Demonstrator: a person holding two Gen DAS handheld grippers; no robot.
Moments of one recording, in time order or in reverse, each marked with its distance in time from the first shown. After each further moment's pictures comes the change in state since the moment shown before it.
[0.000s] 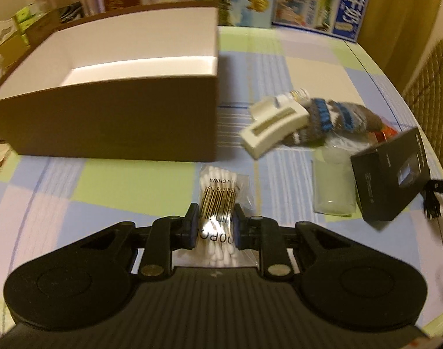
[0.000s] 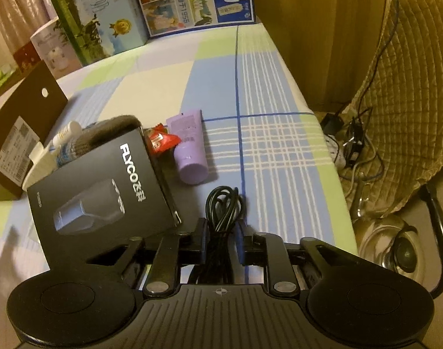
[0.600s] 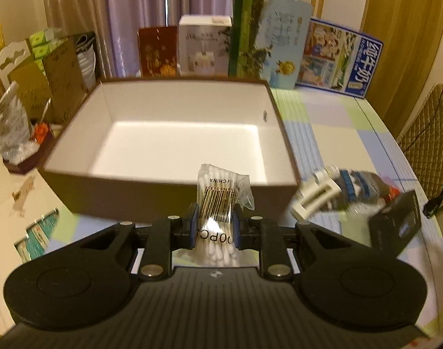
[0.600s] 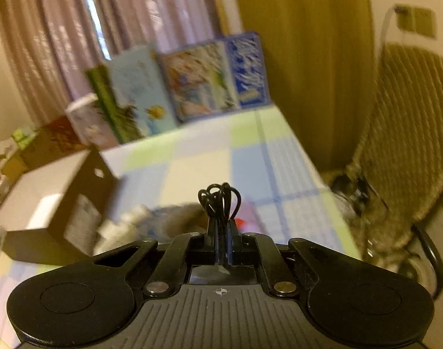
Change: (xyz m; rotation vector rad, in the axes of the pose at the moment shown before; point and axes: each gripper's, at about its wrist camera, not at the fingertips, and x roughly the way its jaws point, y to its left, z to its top) left arm -0.062 0.103 0.068 0.000 -0.136 -0.037; right arm -0.106 0.077 0.022 0.072 -0.295 0.083
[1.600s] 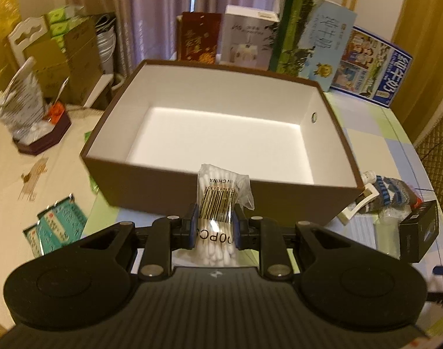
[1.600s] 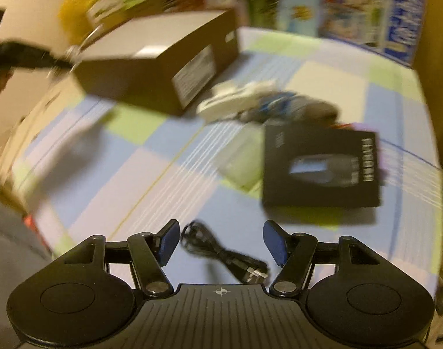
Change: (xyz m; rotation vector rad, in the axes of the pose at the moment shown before) left arm 0.006 0.081 -0.004 -0.096 0.051 0.021; right arm 0.036 0.055 -0.091 -0.501 0.451 0.335
